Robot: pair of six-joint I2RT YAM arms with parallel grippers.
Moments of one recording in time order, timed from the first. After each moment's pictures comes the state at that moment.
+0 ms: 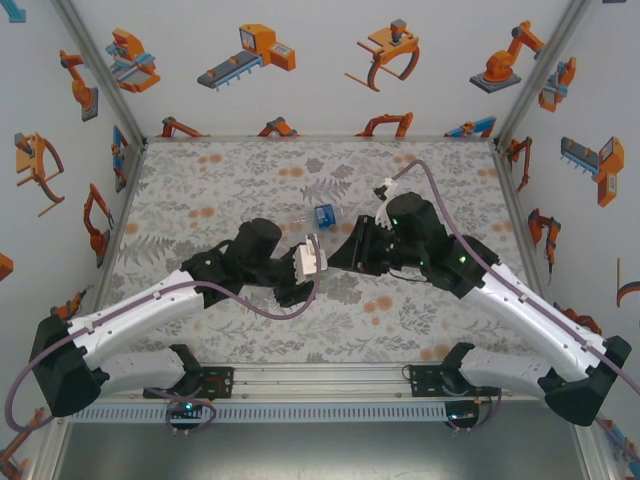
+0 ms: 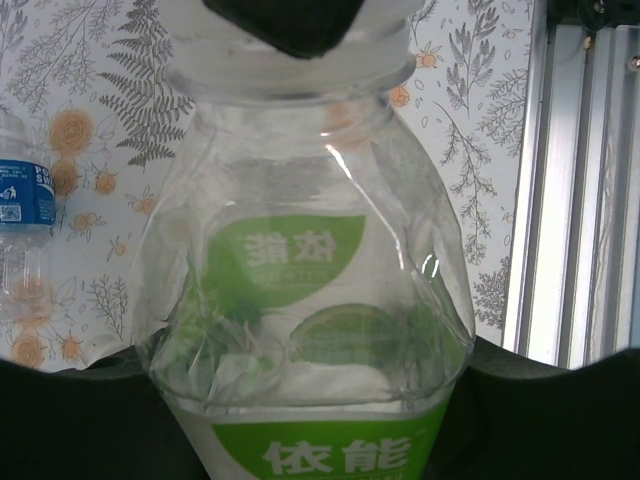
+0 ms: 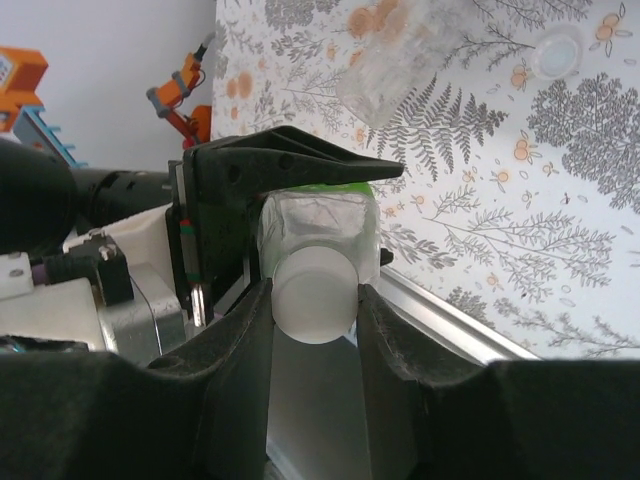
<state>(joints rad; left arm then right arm) -0.94 1.14 0.89 -0.40 0.38 0.43 0.83 1.08 1.15 -0.66 -0.22 0.95</state>
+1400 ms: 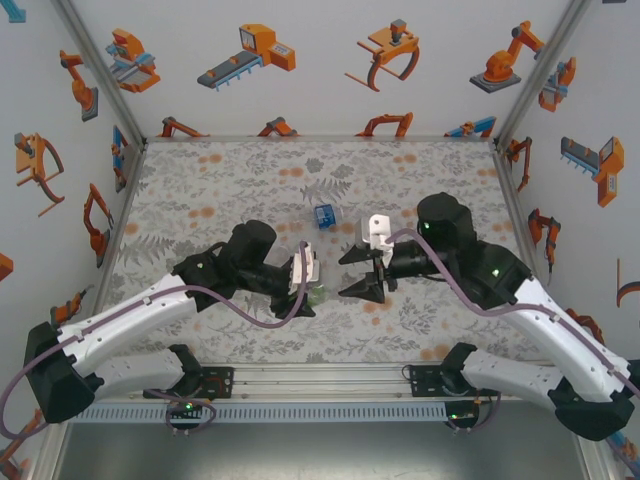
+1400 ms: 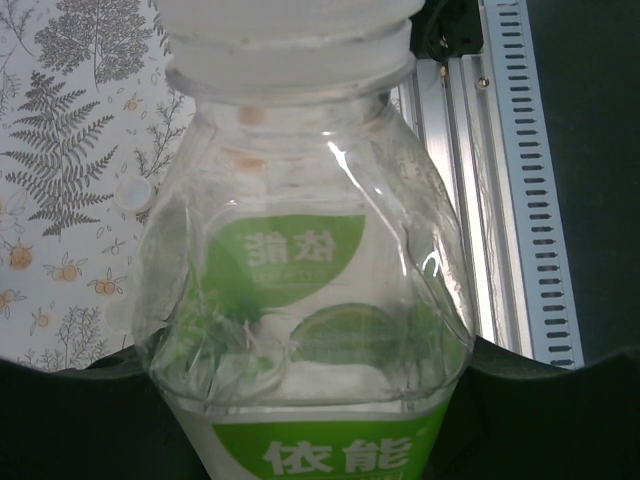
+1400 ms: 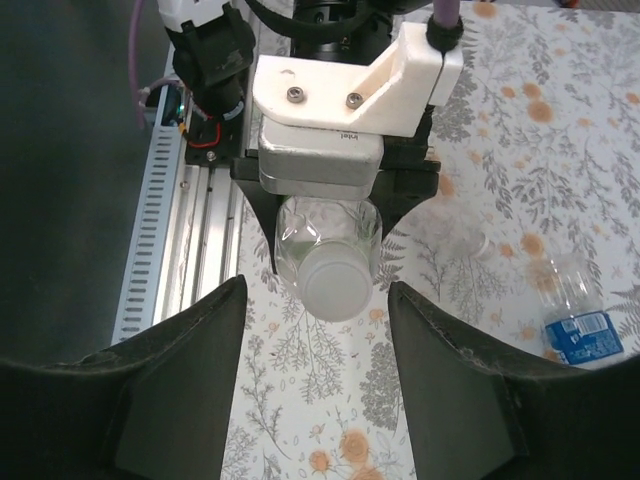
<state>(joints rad) -0.94 1.10 0.89 -0.46 0.61 0.45 0.83 0.97 1.19 -0.64 -0.73 -0.40</state>
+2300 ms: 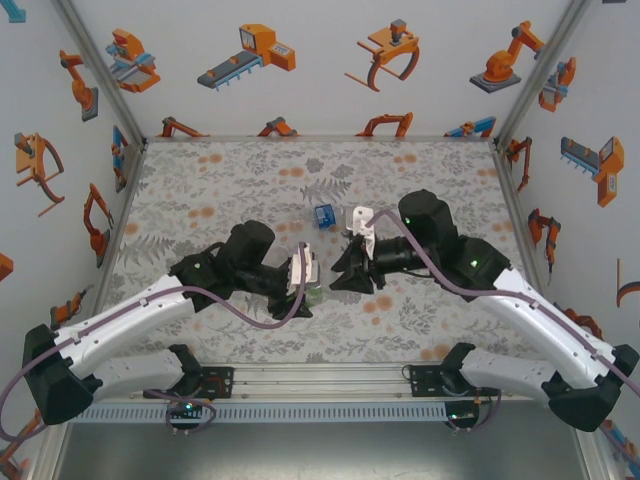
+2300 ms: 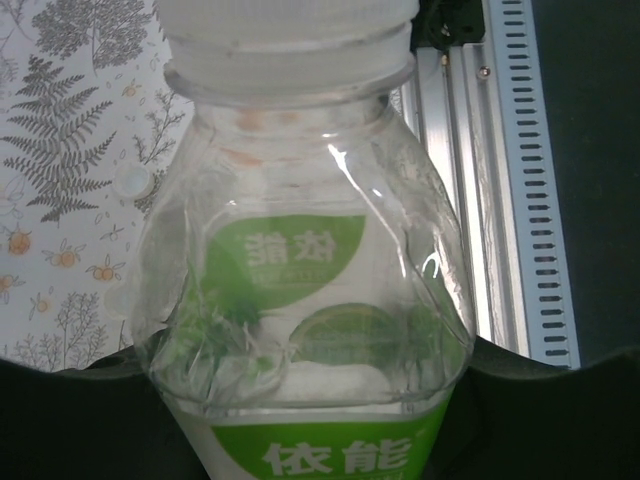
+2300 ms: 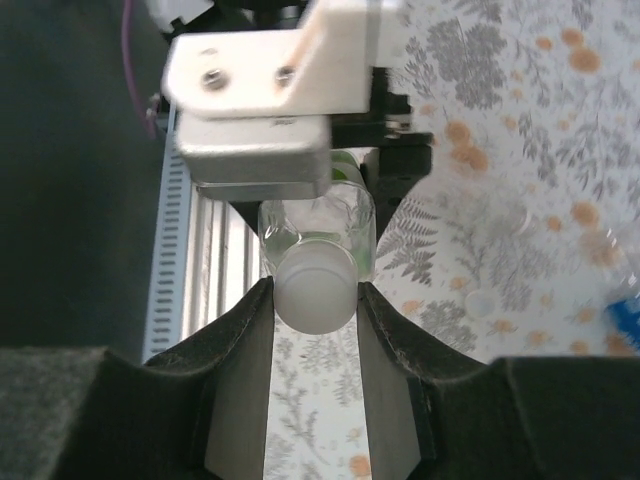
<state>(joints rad) -0.94 1.08 0.90 -0.49 0.58 0.45 0.83 1.04 1.16 -0.58 -0.68 -0.20</state>
